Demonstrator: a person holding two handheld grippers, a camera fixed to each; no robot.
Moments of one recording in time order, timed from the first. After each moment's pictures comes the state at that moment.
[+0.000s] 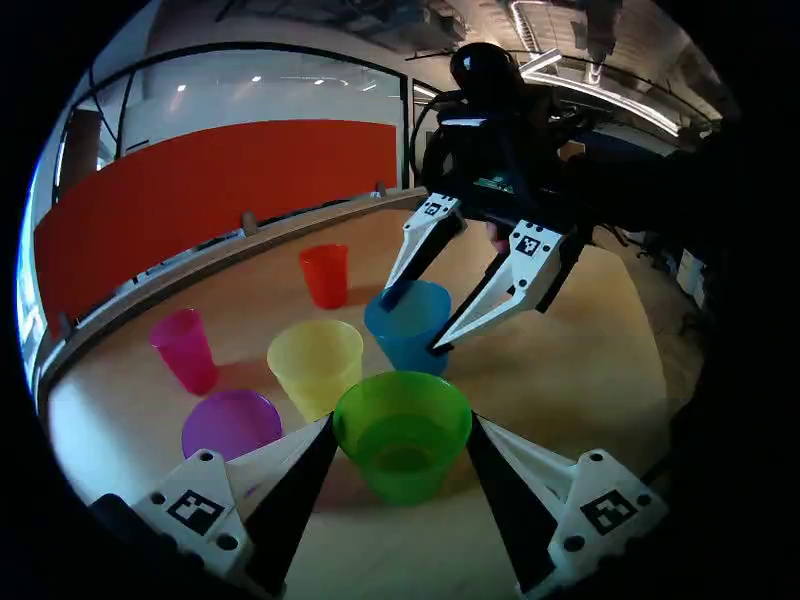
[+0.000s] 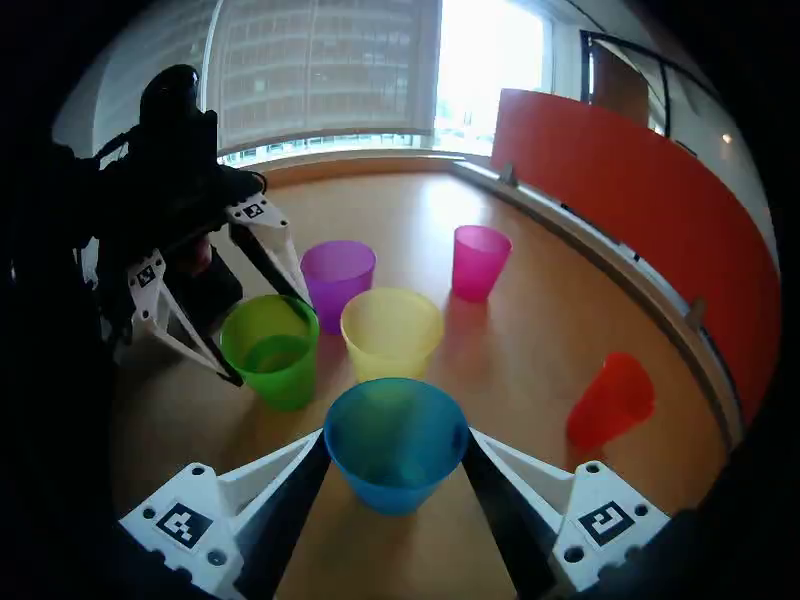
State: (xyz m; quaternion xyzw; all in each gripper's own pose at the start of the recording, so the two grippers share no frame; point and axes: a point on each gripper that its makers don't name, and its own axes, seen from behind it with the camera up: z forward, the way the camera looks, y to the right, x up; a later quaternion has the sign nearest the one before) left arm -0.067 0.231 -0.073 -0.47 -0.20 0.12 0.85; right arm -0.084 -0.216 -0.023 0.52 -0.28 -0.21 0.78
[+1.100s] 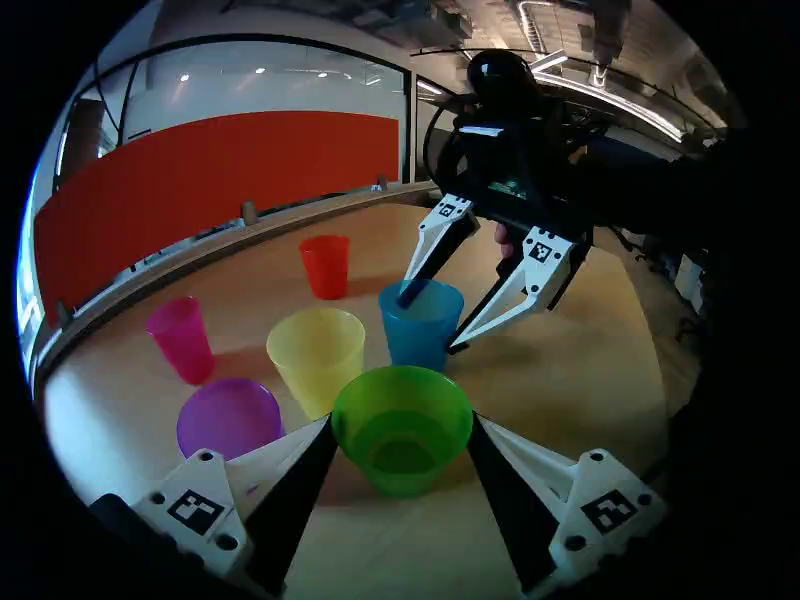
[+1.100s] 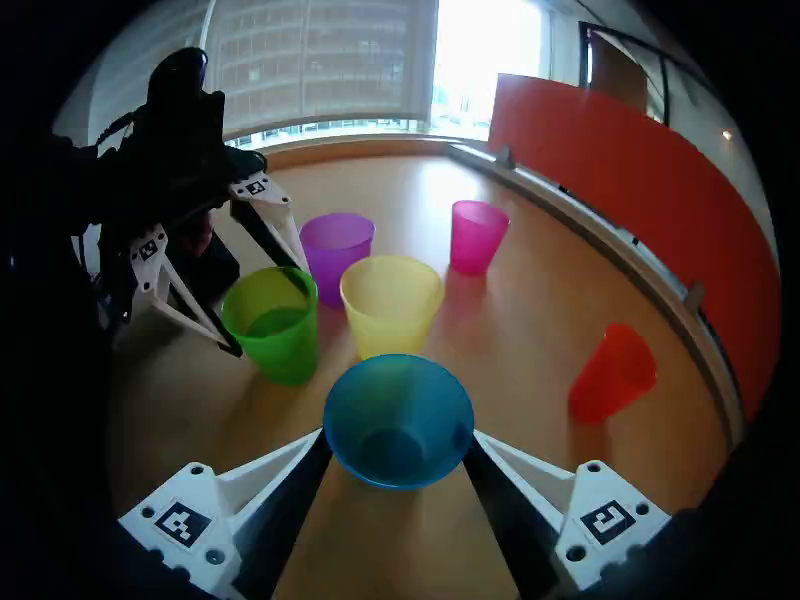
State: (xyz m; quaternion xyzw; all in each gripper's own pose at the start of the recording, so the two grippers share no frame) left arm -0.073 0.227 -0.074 -0.47 -0.21 0.11 0.85; right arm -0.094 -0.200 -0.032 0.50 -0.30 -0.23 0.78
